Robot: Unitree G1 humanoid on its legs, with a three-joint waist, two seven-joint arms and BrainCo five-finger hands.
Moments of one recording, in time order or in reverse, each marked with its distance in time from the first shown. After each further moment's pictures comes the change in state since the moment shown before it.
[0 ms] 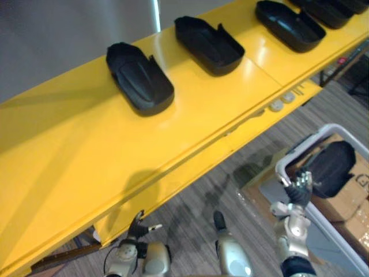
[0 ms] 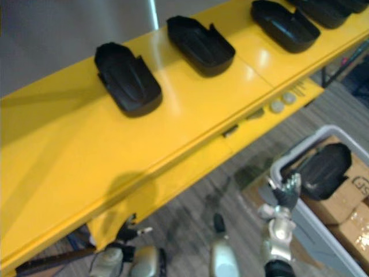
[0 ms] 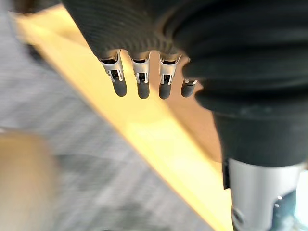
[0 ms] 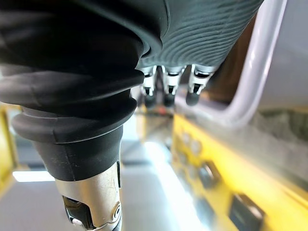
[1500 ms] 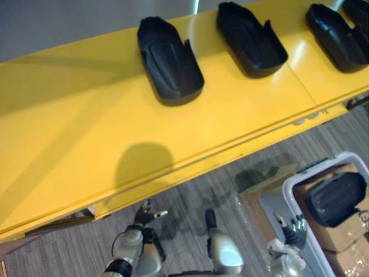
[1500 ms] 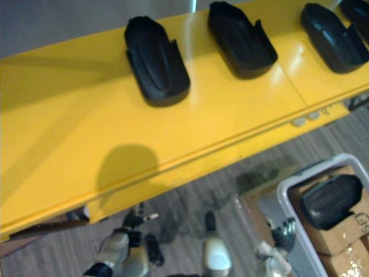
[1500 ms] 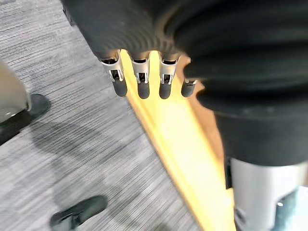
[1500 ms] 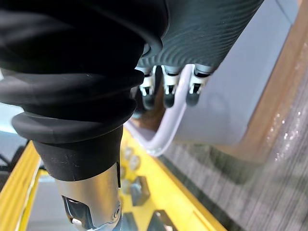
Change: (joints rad) left arm -0.060 -0.047 -0.057 0.056 0.035 0.164 -0.072; right arm 0.098 0.106 -0.092 0.225 0.010 0.054 0.005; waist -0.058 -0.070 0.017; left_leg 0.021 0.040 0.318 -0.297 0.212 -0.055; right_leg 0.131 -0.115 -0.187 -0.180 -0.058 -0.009
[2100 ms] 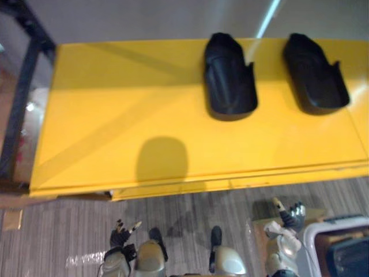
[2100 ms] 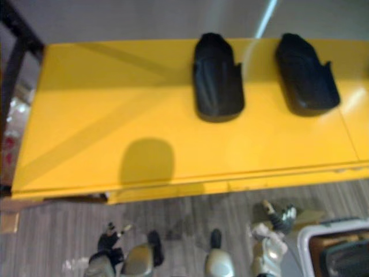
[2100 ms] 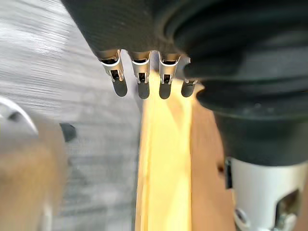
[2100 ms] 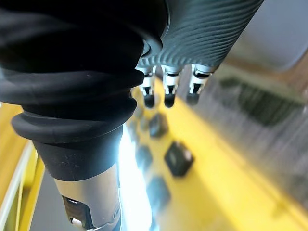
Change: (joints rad) left arm 0.076 0.011 0.248 0.019 -0.135 -0.111 0.037; right arm -0.104 -0.013 -0.036 -0.001 0.012 0.065 -0.016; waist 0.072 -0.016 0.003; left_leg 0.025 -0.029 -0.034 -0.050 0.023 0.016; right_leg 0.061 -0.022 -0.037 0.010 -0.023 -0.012
